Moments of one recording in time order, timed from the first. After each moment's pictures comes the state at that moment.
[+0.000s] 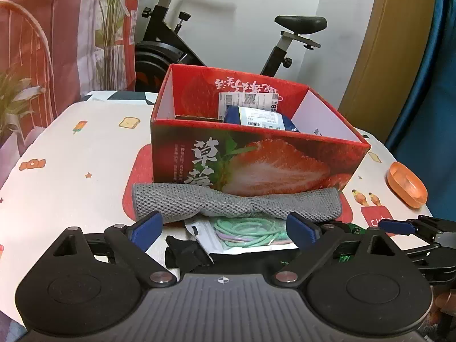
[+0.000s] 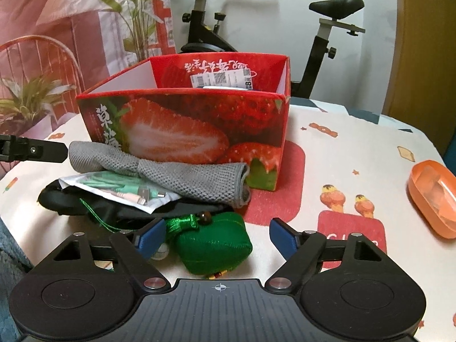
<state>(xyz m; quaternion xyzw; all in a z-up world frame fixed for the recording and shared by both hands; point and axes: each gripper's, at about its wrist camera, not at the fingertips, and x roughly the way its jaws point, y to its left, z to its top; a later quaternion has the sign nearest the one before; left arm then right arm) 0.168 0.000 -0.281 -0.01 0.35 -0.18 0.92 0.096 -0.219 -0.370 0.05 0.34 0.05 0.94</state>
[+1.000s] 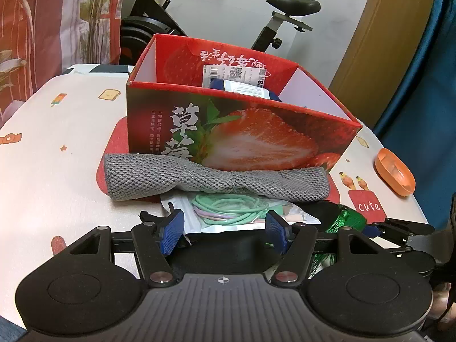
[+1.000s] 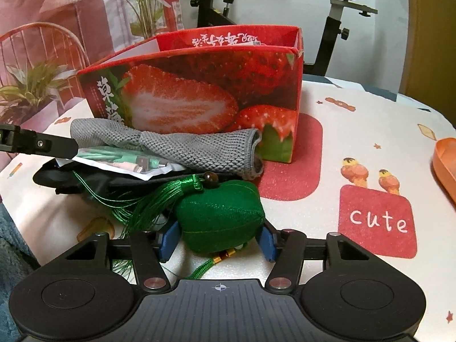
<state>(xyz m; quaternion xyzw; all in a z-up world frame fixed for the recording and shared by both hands) 0.172 -0.006 -0.302 -0.03 0.39 -0.22 0.89 0.104 -0.222 -0.406 0.06 0.37 0.08 0.93</state>
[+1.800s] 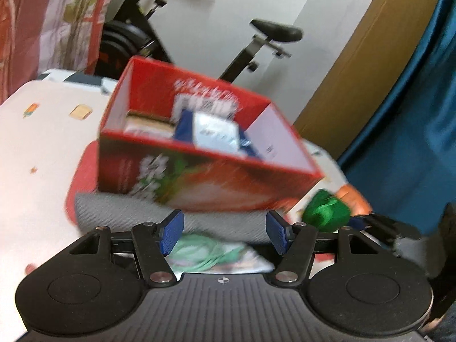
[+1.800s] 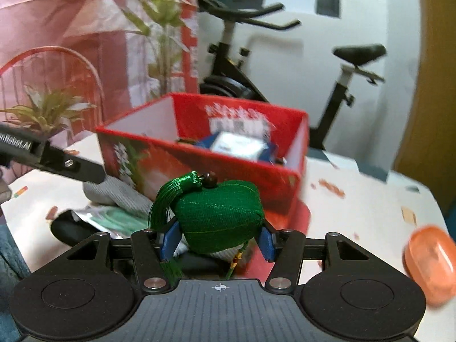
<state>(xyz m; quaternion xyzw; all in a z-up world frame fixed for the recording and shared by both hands) 0.200 -0.005 -0.265 -0.11 0.37 -0.28 0.88 0.109 -0.217 -0.332 0.00 0.28 0.09 0.96</state>
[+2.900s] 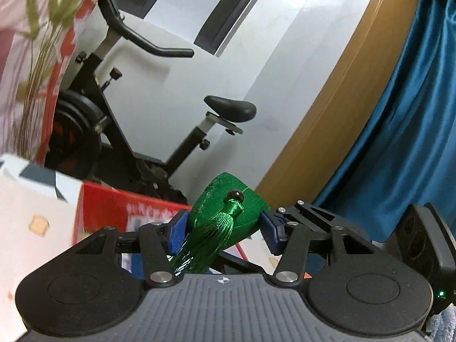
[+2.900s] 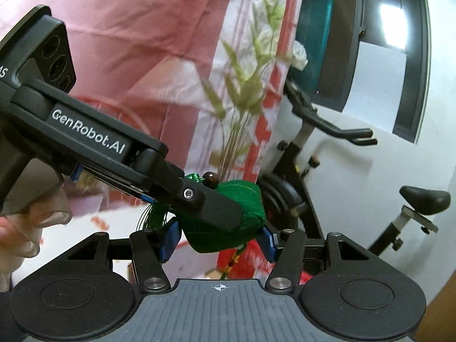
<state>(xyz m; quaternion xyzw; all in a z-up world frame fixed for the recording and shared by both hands) 0.281 -0.009 -0.160 -0.16 0.25 -0.35 0.89 0.214 -0.127 -0.194 -0.14 0.13 0.21 0.96</state>
